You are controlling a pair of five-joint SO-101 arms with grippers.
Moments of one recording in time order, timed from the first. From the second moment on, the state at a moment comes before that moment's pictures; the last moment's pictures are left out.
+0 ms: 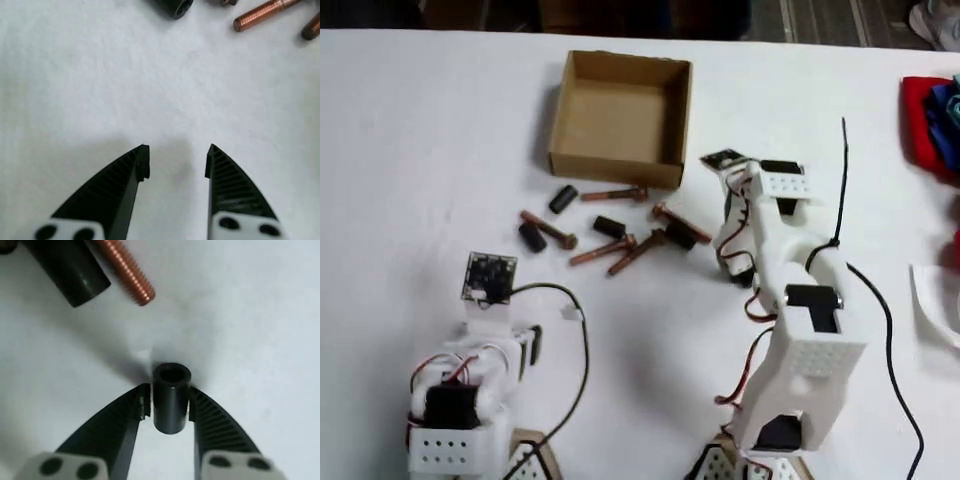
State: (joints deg) left arm -6.6 -103.0 96.0 73.4 -2.7; right arm -1.0 26.2 5.5 78.0 32.4
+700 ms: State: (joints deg) left arm -6.7 -103.0 96.0 73.4 -2.7; right arm 2.2 14.1 15.1 79.8 39.3
